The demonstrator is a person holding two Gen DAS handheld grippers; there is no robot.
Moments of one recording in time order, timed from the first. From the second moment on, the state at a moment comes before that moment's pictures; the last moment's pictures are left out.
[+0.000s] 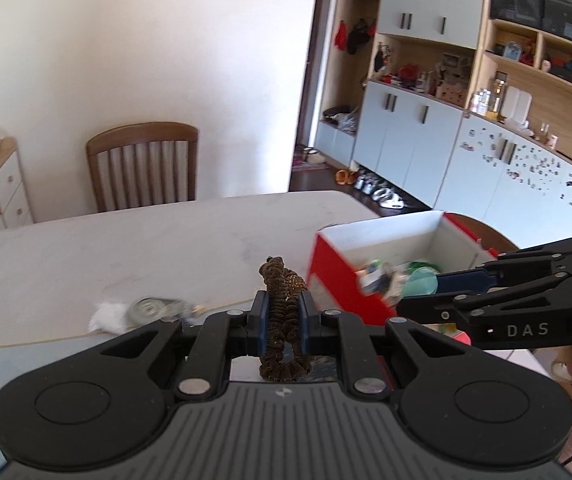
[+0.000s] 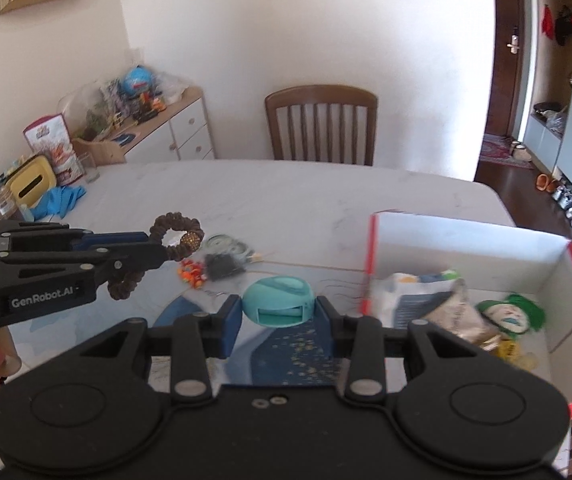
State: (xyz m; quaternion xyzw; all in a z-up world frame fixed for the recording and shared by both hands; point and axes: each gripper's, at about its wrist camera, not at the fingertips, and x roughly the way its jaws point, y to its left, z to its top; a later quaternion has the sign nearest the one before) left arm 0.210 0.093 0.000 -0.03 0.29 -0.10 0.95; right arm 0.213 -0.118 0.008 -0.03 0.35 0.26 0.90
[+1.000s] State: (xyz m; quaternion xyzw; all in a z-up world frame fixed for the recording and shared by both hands) left arm 0.297 -0.076 -0.033 0.00 0.37 -0.17 0.91; right arm 0.263 -0.287 -0.017 -0.04 0.38 0.18 0.90
